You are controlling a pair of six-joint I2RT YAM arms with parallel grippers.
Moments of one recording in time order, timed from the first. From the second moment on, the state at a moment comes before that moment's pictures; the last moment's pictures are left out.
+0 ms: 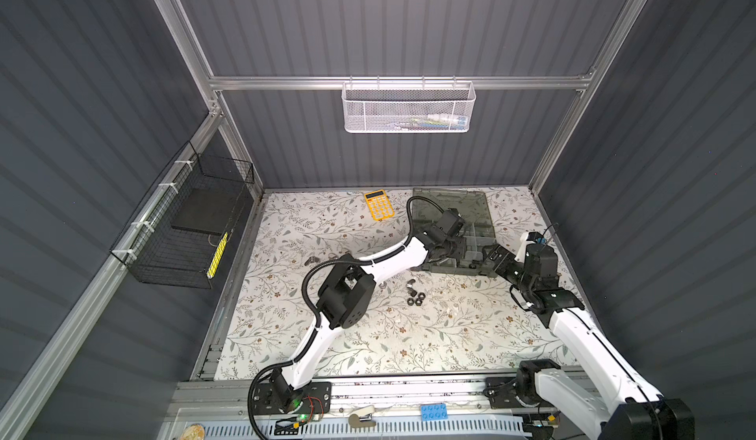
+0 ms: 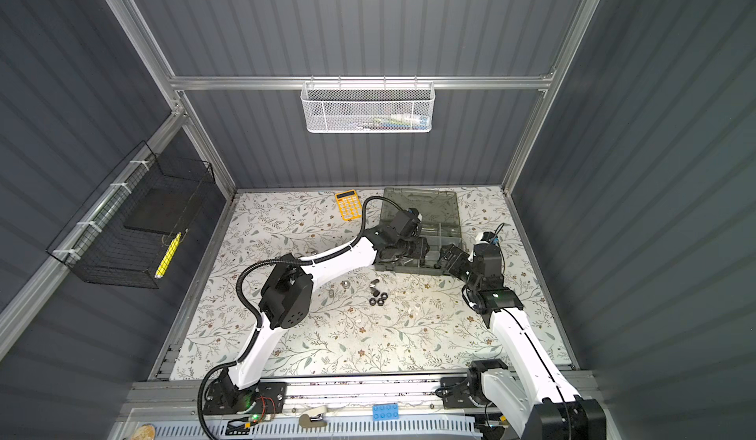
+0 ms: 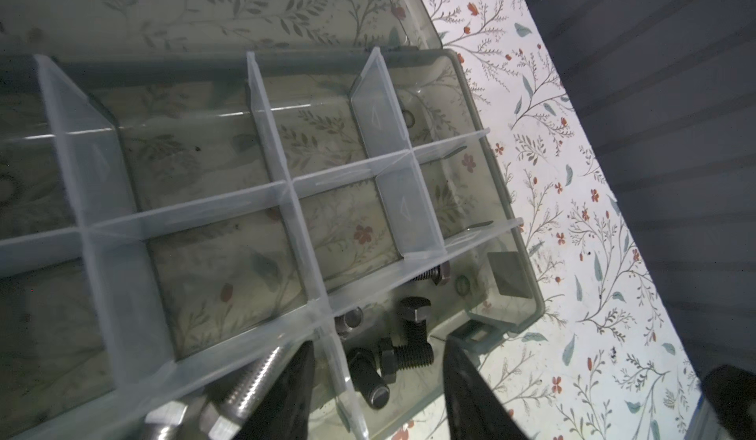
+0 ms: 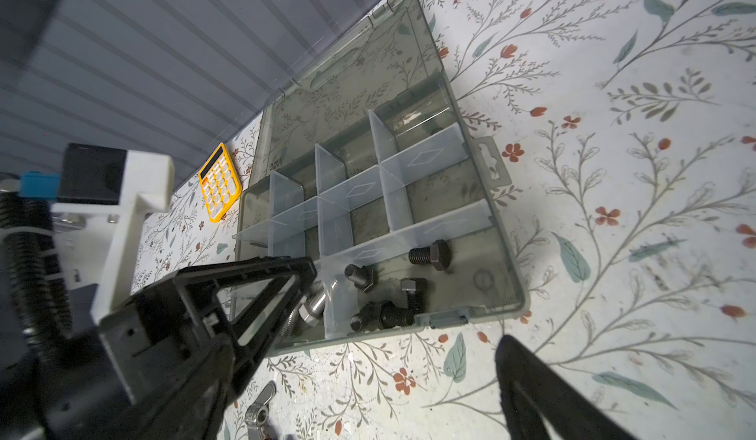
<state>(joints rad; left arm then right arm) -0.91 2.30 1.99 -0.44 0.04 -0.55 0.07 0.95 0.57 -0.18 -0.09 0.63</state>
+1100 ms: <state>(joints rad) -0.68 1.59 1.15 -0.32 -0.01 -0.55 0.41 1.21 0.74 -0.23 -0.02 0.51</state>
